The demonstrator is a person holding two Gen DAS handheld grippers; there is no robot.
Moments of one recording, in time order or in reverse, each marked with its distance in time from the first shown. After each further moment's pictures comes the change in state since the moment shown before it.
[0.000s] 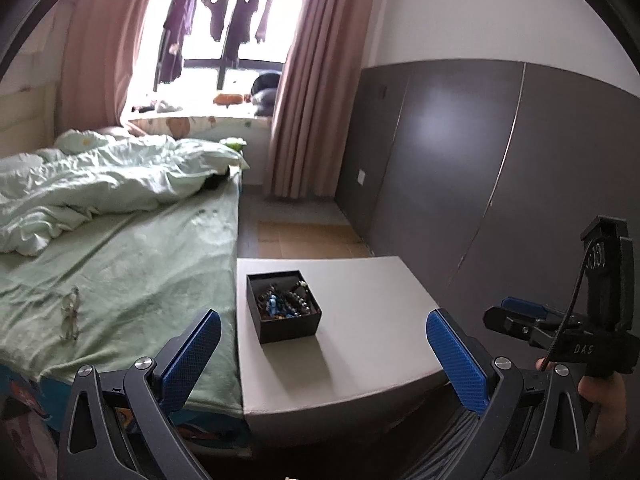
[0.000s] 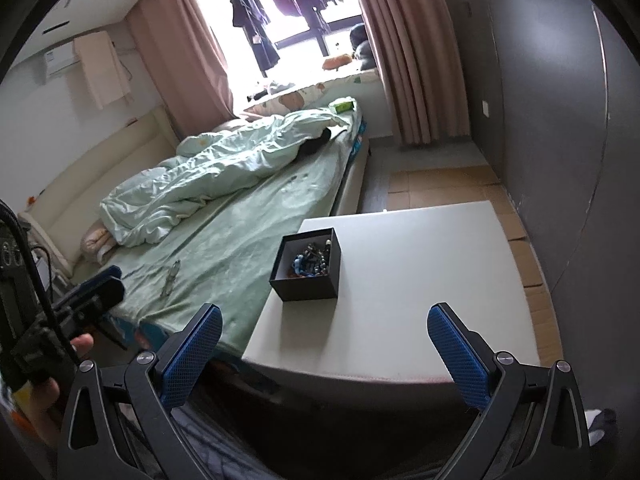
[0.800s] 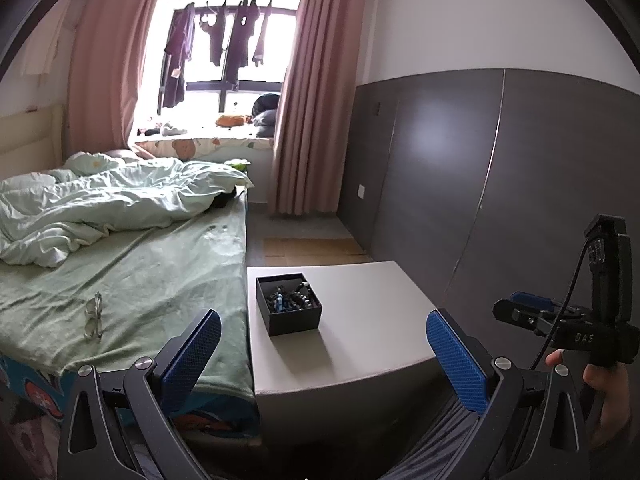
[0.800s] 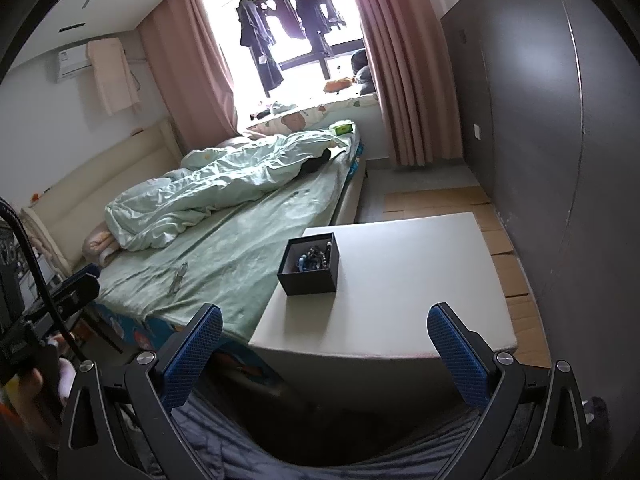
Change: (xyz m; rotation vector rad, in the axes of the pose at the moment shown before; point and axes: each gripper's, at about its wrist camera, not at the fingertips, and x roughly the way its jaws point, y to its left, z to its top) left arm -0.056 -0.013 -0.023 0.041 -0.060 0.020; right arm -0.055 0.014 -0.030 -0.026 -0.082 -0.024
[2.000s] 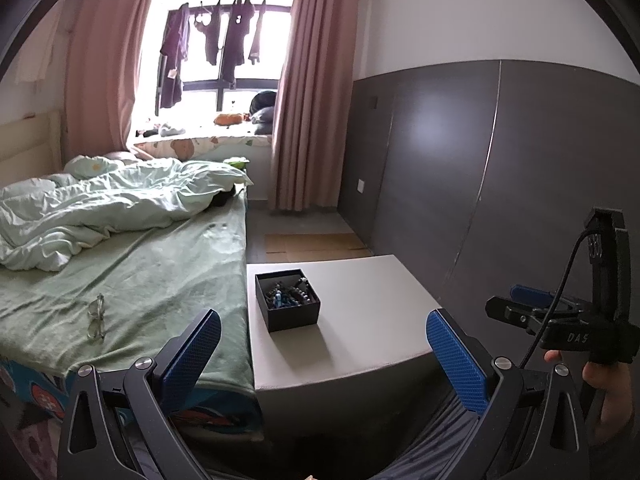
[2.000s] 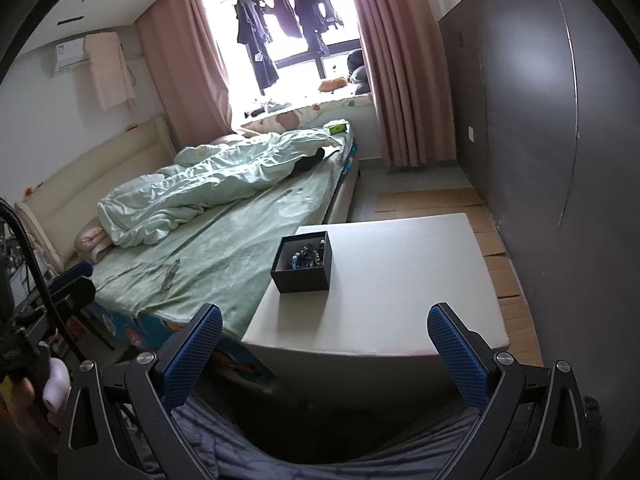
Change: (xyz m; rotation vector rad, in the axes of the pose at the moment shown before) left arm -0.006 -0.013 -0.001 0.024 0.019 0.005; right arm -0.004 0.004 -0.002 -0.014 0.007 -0.037
